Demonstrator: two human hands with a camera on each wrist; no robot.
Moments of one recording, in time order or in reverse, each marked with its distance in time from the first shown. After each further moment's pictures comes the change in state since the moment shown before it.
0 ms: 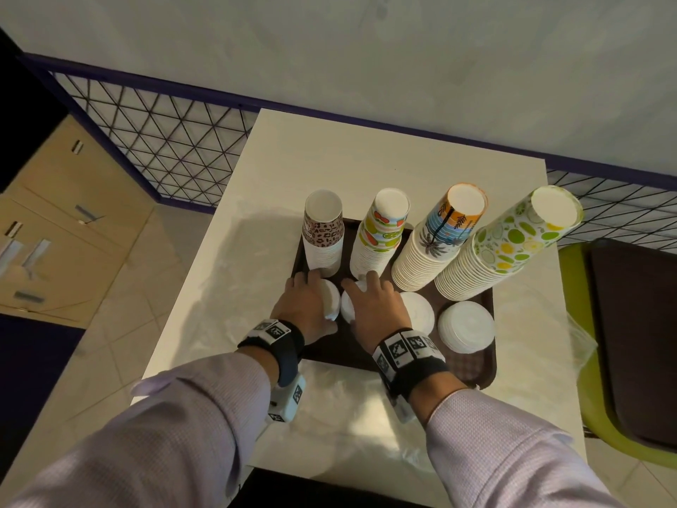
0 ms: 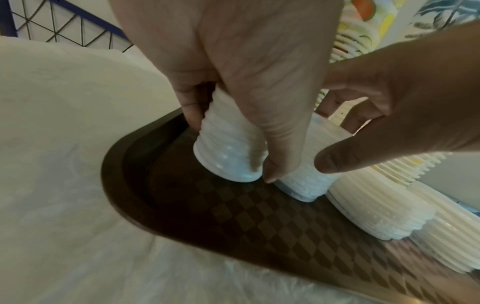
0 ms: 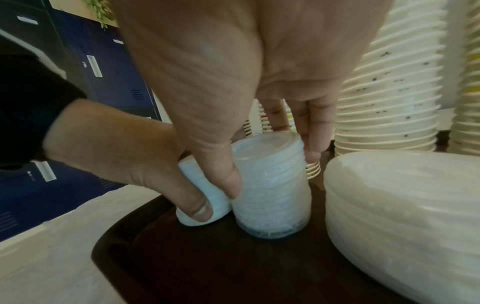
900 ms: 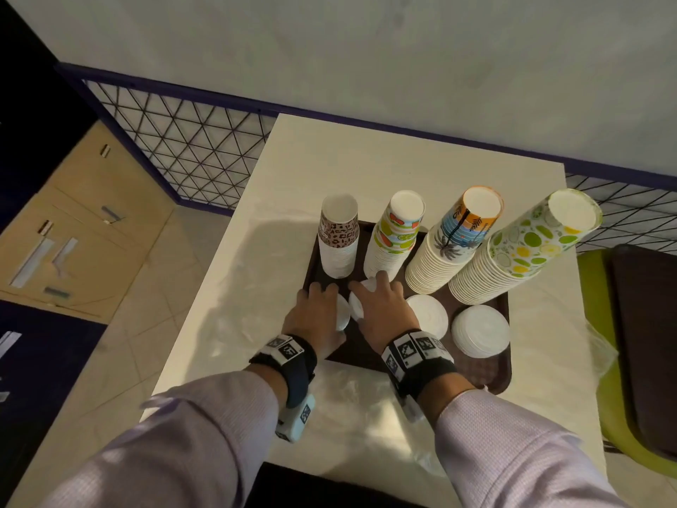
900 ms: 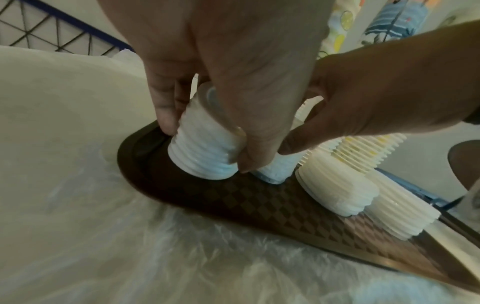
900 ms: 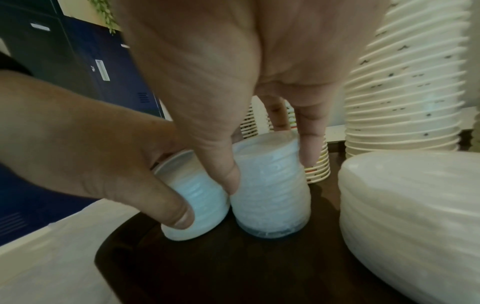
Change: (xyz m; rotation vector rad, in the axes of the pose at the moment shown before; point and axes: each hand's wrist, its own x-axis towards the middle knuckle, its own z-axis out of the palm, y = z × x) left_hand -0.030 0.001 0.003 0.139 0.002 0.037; right_hand 0.001 -0.007 0.003 0.034 0.013 -0.026
